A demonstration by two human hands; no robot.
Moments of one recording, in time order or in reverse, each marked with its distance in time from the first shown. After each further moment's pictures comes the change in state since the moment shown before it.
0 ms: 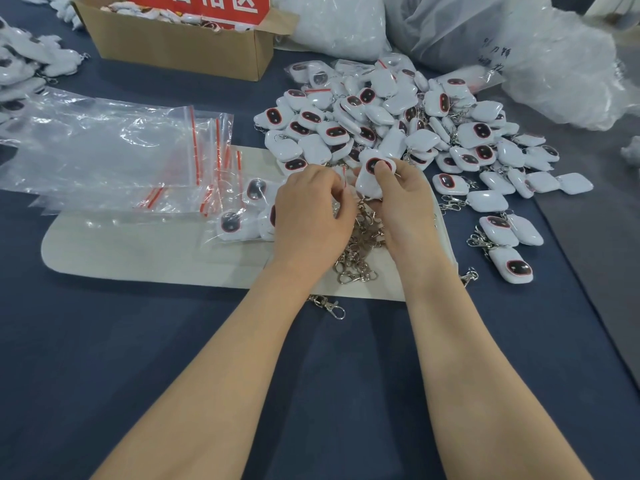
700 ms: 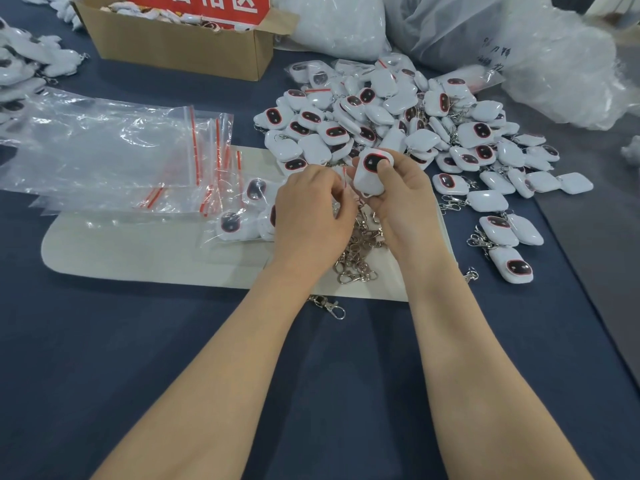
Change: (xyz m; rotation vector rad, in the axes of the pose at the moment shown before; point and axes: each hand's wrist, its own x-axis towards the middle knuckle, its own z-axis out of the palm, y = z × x) left_hand 0.000 0.000 0.000 0.012 -0.011 -0.010; right_hand -0.001 -0.003 -0.002 0.188 -0.108 -0.039
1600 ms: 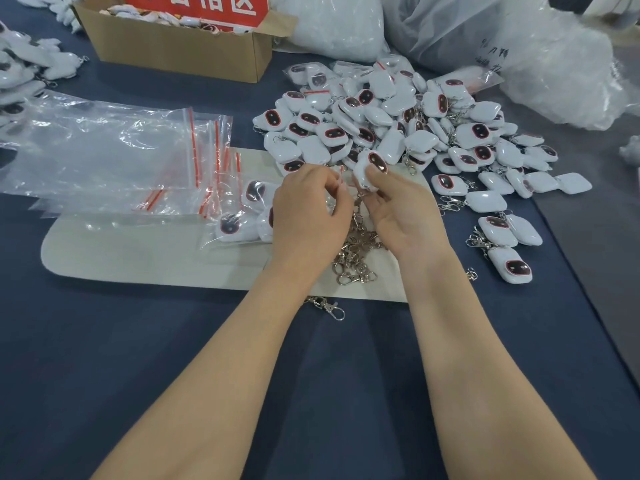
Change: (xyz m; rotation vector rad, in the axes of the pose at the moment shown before) left_hand 0.001 0.001 -0.001 -0.114 0.017 -0.080; right_hand -0.001 -0.005 -0.002 0.352 -0.011 0.231
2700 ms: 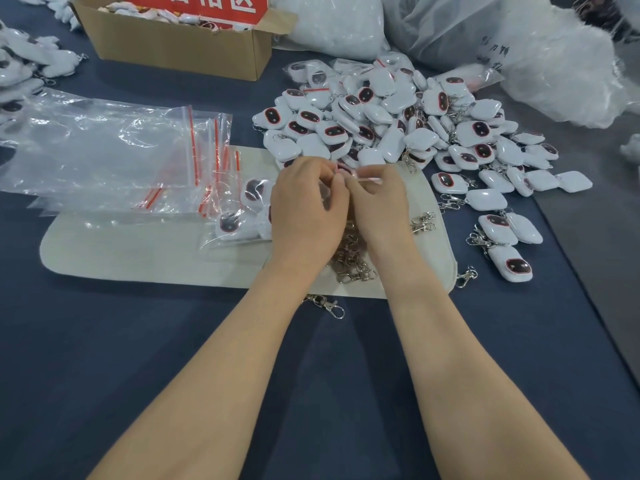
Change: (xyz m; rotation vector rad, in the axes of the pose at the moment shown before) left_hand 0.001 0.002 -0.002 -0.085 0.085 0.016; right_hand -0.008 0.021 0.015 -0.663 0.153 -0.223
